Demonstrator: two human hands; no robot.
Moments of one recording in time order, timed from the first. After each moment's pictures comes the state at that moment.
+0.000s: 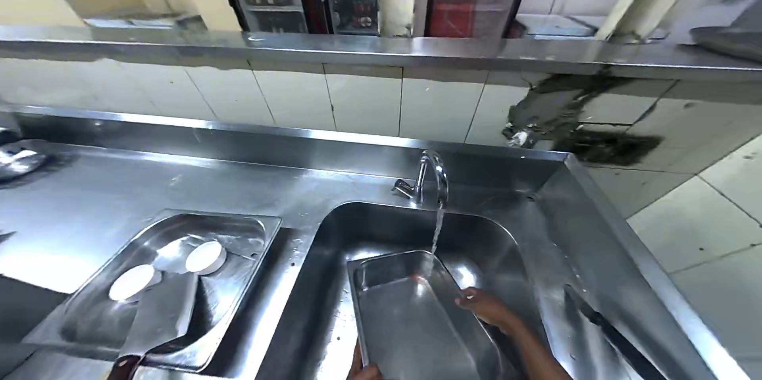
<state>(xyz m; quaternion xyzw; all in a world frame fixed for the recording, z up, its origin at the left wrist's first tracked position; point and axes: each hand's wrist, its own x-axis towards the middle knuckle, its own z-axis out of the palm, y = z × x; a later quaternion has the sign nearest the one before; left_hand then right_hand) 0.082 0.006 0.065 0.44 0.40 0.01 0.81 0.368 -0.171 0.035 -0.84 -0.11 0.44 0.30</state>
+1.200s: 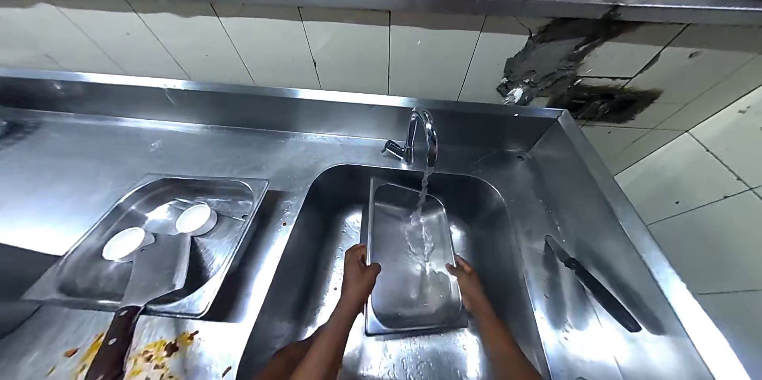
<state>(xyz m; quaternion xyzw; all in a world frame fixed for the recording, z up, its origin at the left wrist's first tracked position) 0.157 0.046 0.080 0.72 0.38 0.06 0.58 0.295 -0.176 -0.032 -0.74 0.08 0.27 0.61</state>
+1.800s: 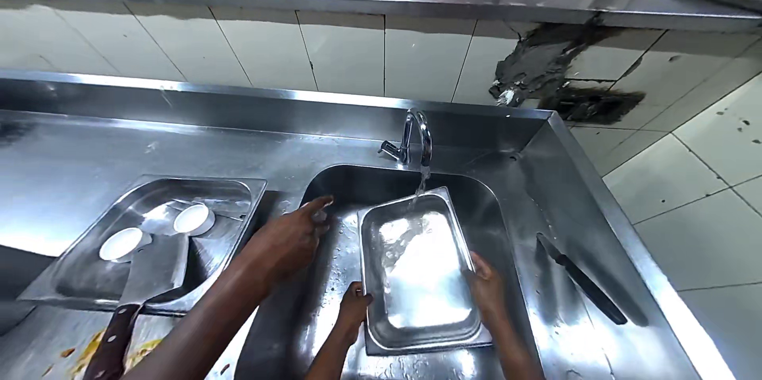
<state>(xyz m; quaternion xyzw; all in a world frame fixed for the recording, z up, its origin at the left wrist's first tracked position) 0.135 0.001 0.316 0.66 0.49 -0.02 0.58 0.272 -0.198 0.058 -0.80 0.03 0.15 0.58</state>
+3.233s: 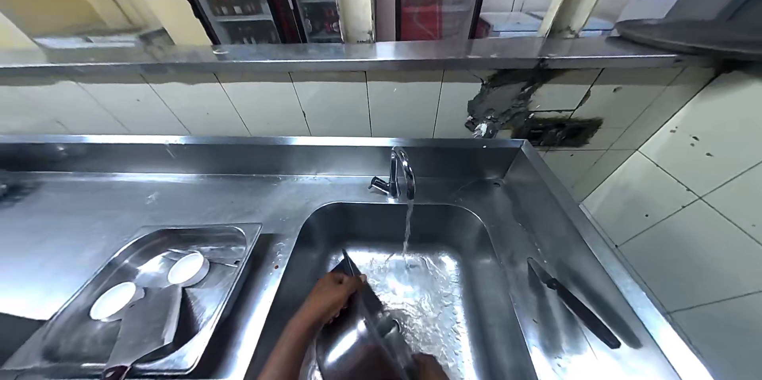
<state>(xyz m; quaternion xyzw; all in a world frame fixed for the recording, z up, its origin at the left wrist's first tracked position) 0.160 0.086 0.192 0.77 0.37 -0.17 0.49 0.179 -0.170 0.022 -0.82 -0.19 0.44 0.33</state>
